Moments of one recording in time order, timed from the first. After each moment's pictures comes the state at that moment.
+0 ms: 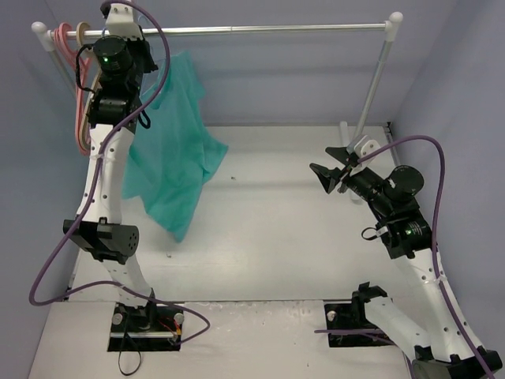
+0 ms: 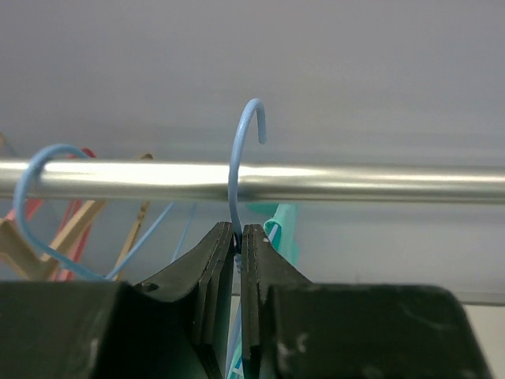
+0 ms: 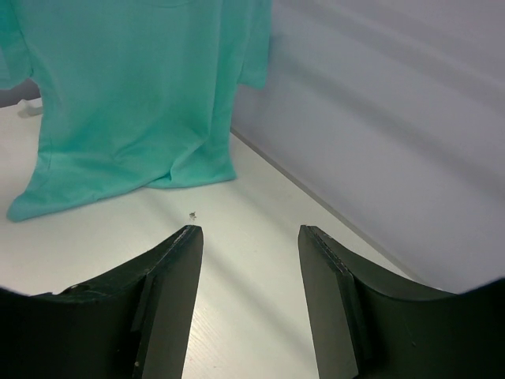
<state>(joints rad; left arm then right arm) -0.12 1.80 2.29 -0.37 -0.13 -0.04 0.24 0.82 0.96 -0.07 -0.52 -0.21</state>
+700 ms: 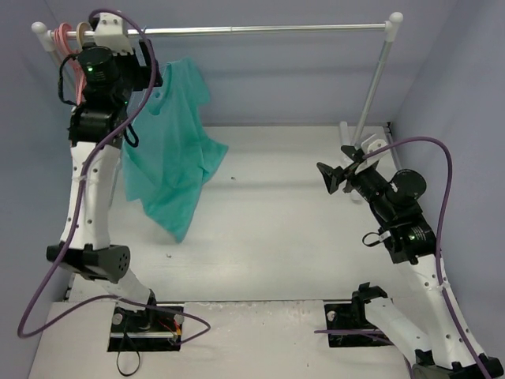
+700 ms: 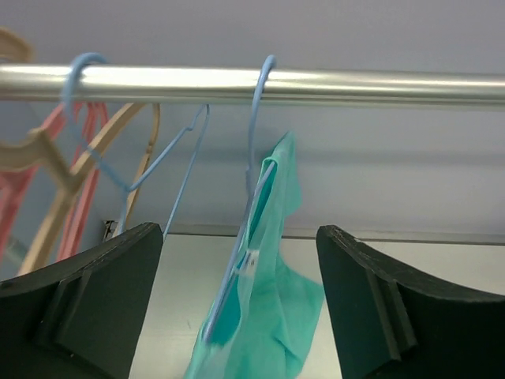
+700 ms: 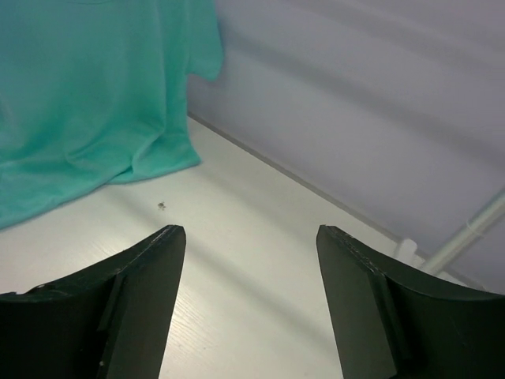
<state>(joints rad) -0.12 1.68 2.18 -0.52 -0.11 -0.06 0.24 0.80 0.96 -0.11 -0.39 -0.20</state>
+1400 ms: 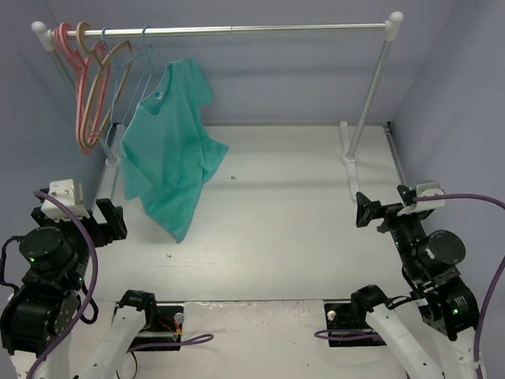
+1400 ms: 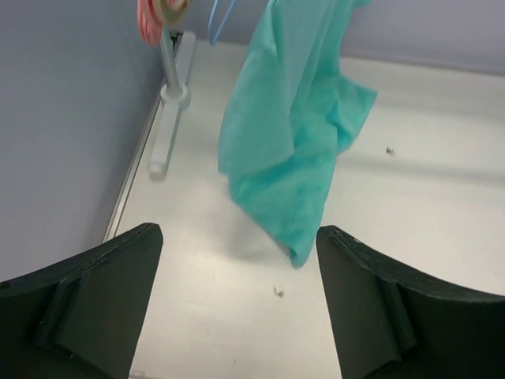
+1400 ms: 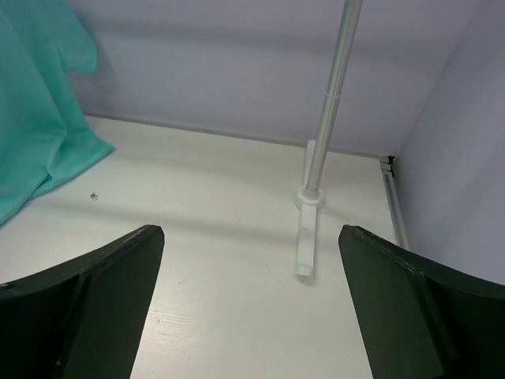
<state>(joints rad) -0.13 0.58 1.39 -1.04 -0.23 -0.10 0.34 0.43 0.97 -0.51 0.18 -0.07</state>
